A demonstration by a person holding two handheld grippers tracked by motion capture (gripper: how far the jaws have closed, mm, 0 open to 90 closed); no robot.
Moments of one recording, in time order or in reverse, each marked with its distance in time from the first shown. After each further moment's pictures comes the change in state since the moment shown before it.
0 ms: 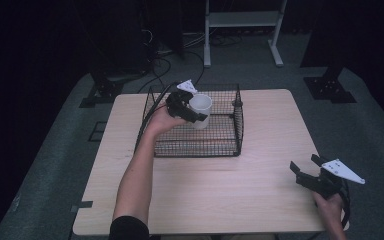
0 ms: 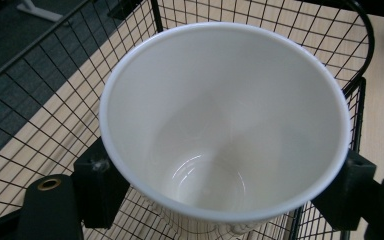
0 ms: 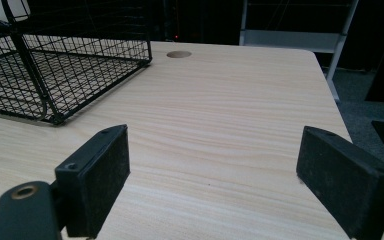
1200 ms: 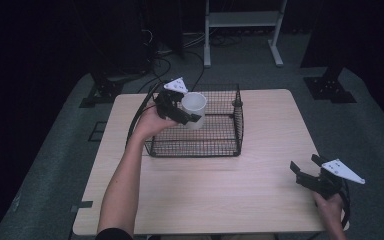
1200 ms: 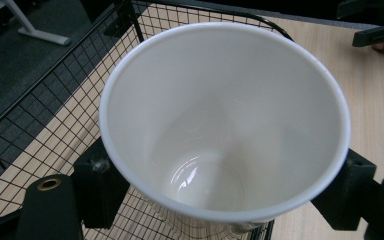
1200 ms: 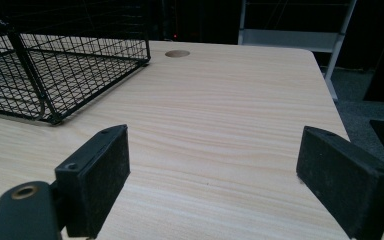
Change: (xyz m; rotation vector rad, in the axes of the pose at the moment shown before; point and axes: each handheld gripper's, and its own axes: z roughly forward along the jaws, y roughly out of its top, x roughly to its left) left arm -0.020 0.004 -0.049 -0.058 -0.010 0.043; right arm 0.000 0.000 0.000 0.003 -0.005 0.000
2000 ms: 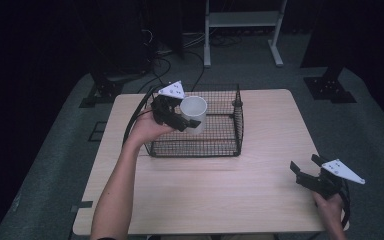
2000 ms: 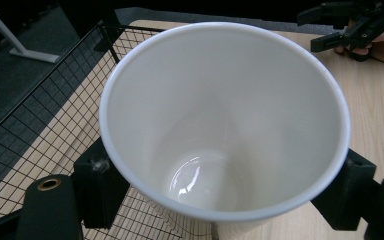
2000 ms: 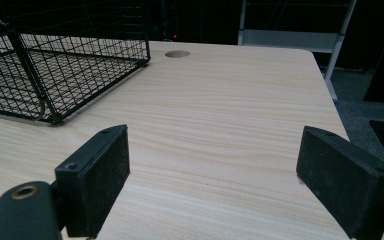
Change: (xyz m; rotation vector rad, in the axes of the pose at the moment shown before) left arm -0.029 0.007 -0.027 -0.033 -0.031 0.066; right arm 0.000 0.000 0.000 -0.002 -0.001 -0.001
